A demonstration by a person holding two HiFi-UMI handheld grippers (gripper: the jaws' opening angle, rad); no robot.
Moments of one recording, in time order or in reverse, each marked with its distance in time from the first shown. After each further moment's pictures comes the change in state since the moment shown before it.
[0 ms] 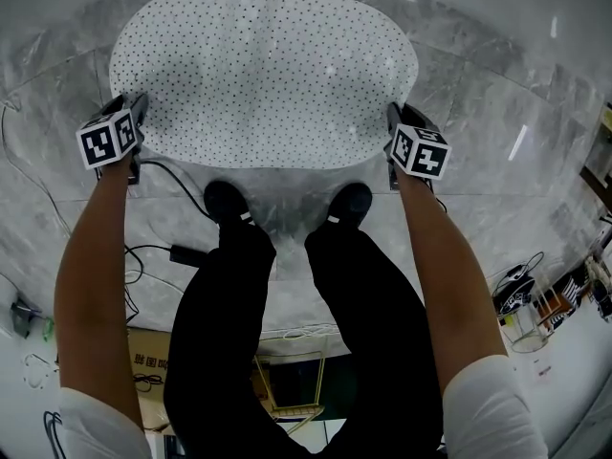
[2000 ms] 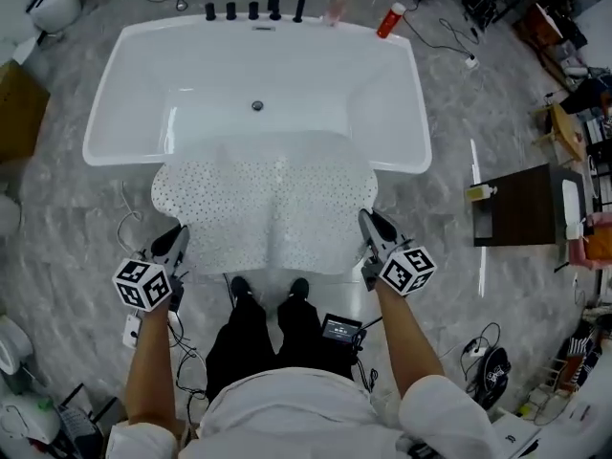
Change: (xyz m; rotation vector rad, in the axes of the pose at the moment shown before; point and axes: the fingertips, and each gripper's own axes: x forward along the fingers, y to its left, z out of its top) left arm -0.876 -0.195 0.141 0.084 -0.766 -0.463; right arm -0.883 0.170 0.265 -0.104 -0.910 0.423
